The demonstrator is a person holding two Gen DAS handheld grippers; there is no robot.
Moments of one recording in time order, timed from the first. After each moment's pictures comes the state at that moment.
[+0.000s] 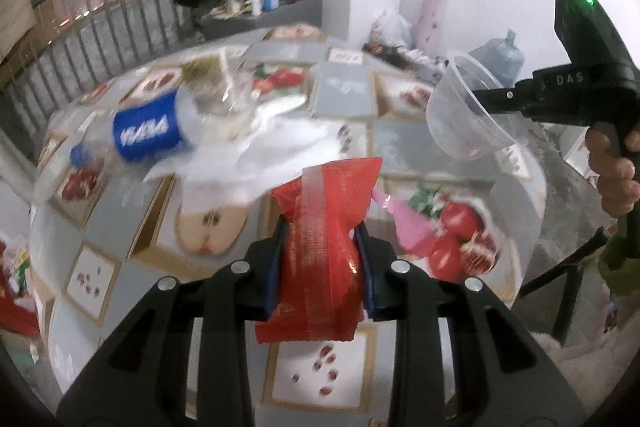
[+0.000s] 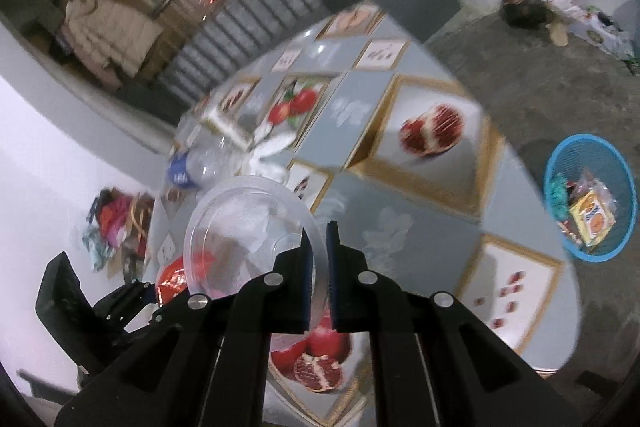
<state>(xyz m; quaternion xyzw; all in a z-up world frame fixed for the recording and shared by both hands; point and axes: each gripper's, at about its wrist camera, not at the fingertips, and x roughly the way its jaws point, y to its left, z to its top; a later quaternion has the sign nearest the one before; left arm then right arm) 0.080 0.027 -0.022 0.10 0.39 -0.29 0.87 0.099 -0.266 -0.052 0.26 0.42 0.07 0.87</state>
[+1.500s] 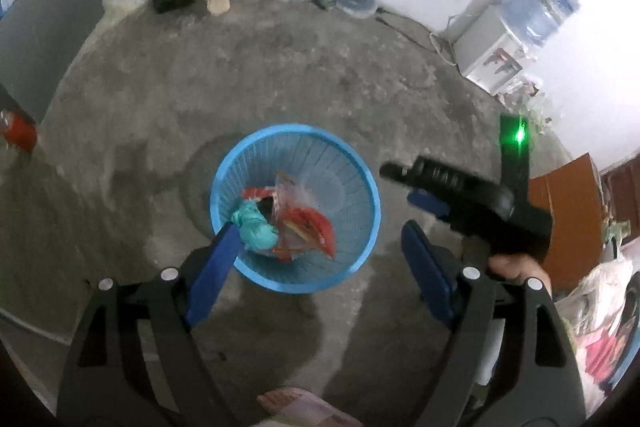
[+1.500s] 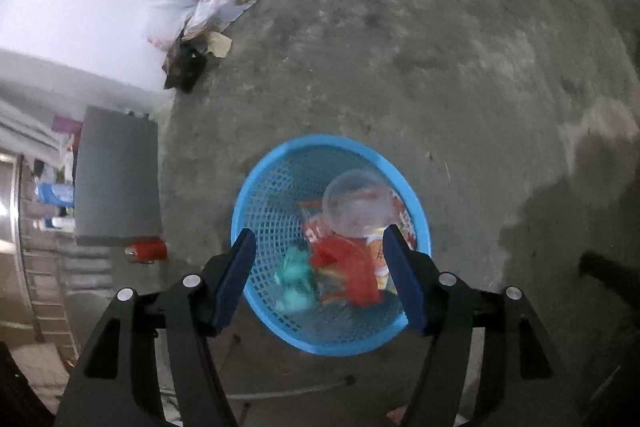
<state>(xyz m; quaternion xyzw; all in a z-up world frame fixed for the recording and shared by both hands) 0.185 -0.469 -0.127 0.18 0.51 -0.51 0.67 0.038 -0.640 -0.282 0.56 0.33 -0.34 0.68</state>
